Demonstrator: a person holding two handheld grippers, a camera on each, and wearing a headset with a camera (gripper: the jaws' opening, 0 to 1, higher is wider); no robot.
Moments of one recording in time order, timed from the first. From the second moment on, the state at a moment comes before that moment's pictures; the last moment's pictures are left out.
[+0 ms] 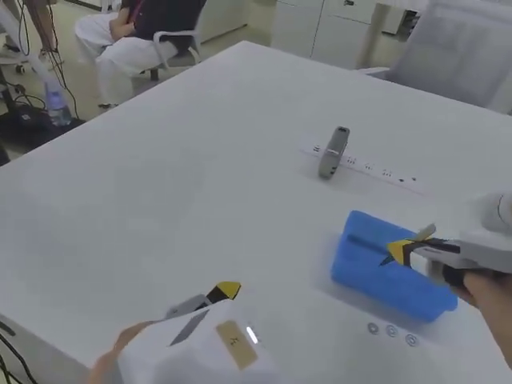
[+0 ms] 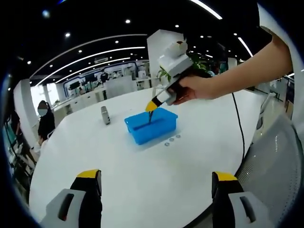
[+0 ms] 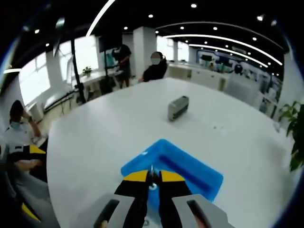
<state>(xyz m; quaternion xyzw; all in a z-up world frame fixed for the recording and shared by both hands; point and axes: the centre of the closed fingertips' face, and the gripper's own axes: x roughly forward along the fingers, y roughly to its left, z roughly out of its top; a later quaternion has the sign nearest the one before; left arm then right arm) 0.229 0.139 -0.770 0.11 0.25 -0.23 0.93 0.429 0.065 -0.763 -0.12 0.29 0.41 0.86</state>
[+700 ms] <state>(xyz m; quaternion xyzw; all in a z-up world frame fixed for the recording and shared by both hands) 0.228 0.143 -0.777 0.13 0.26 -0.22 0.93 0.373 0.052 -0.767 -0.10 0.32 0.44 0.83</state>
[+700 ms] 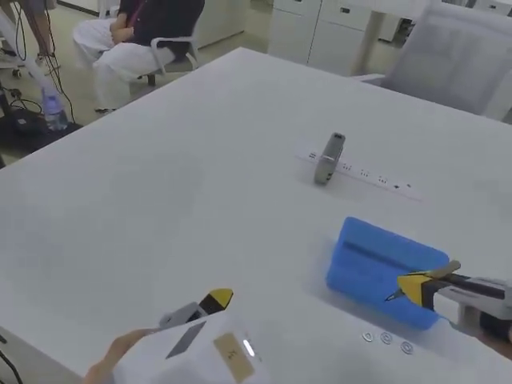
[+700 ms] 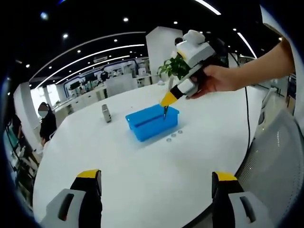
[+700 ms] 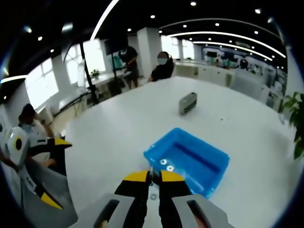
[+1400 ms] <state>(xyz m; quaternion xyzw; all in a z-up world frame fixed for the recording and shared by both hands) 0.228 0.148 -0.782 0.16 0.27 -0.21 0.93 0.367 0.050 -0.824 -0.13 0.37 0.43 0.82</state>
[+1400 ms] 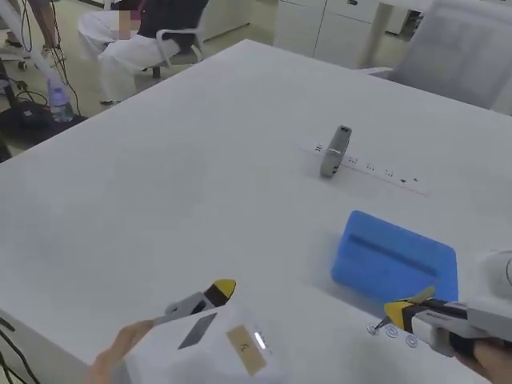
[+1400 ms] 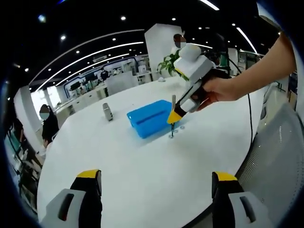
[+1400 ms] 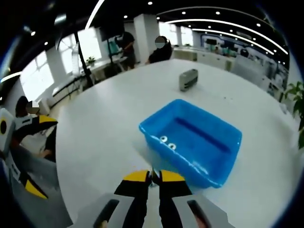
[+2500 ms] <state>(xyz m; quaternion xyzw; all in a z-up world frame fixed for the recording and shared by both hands) 0.227 0.150 -0.786 0.17 0.28 -0.21 0.92 0.372 0.048 -0.824 -0.16 0.36 0.42 0.82</state>
